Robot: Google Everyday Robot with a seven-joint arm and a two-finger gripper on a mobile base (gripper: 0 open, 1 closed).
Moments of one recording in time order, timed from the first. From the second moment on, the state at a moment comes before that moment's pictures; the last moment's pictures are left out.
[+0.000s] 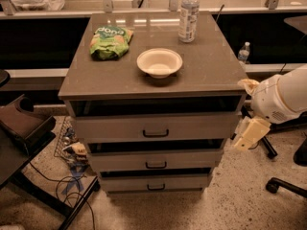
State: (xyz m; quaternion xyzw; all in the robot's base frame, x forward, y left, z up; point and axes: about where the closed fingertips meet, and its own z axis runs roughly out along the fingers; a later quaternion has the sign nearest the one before) arm 0.490 -0.216 0.824 -0.59 0.75 0.05 0.28
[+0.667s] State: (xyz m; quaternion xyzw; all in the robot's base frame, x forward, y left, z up) arm 0.510 -0.232 0.769 -0.58 0.77 0.04 0.26
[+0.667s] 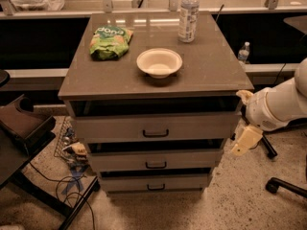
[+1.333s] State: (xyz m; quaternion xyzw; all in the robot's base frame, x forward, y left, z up) arm 0.535 -0.224 0.705 -0.61 0.75 0.04 0.24
